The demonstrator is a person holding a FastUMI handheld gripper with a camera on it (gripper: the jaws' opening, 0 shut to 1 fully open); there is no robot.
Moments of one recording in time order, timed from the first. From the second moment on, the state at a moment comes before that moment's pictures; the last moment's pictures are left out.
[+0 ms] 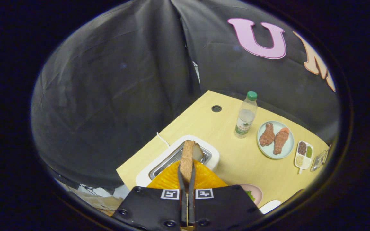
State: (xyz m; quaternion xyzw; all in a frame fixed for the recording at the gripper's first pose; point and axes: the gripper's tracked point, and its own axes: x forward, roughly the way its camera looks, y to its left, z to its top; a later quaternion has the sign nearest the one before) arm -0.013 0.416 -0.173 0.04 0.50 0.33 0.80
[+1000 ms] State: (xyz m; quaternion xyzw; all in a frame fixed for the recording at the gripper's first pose) arm -0.047 0.281 -0.212 0.17 0.50 0.25 0.81
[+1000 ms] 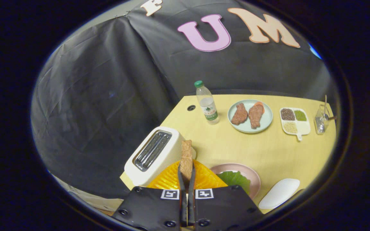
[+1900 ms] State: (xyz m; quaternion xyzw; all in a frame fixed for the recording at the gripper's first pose) arm -0.100 0.223 -0.320 0.24 0.56 0.18 0.77
